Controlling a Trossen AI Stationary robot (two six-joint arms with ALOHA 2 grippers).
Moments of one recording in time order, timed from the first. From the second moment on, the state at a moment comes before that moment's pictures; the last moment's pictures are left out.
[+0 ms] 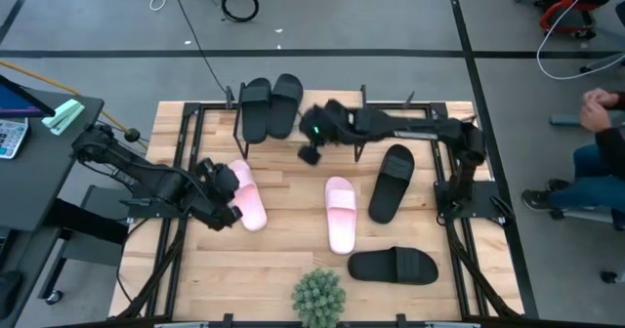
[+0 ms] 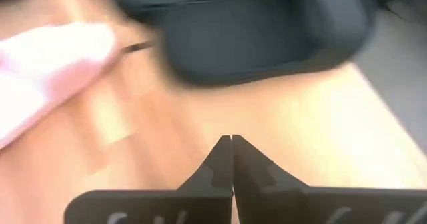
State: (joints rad) left arm -0.51 1.16 1.07 -1.19 -0.63 -0.96; right arm -0.14 1.86 1.75 -0.76 0.35 0.18
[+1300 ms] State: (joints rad) left arm -0.50 1.17 0.73 -0.94 -0.57 -0.88; right arm 0.30 1.84 1.34 -0.92 0.51 0.36
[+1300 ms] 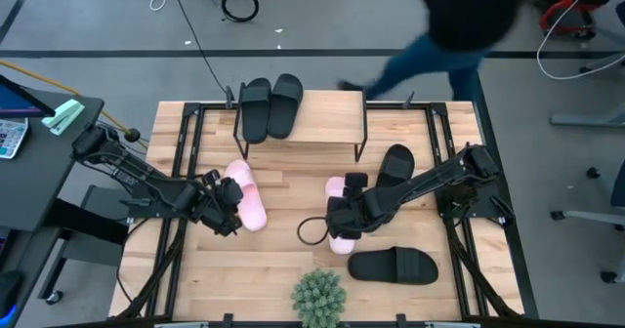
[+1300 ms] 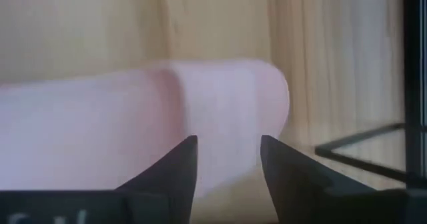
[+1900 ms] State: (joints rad) left arm -0.50 1.17 0.73 -0.94 -0.57 -0.89; right arm 0.29 1.80 1.27 -0.78 0.52 0.29
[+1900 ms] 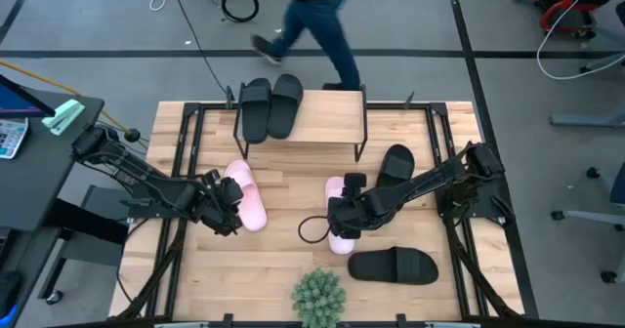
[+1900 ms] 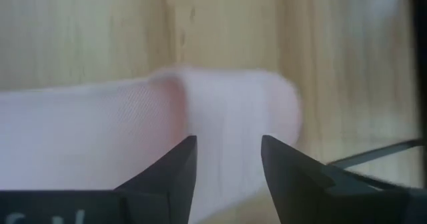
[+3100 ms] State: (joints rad) left arm -0.50 1.17 0.73 -0.94 -0.57 -0.91; right arm 0.21 1.82 1.20 -0.69 0.50 0.26
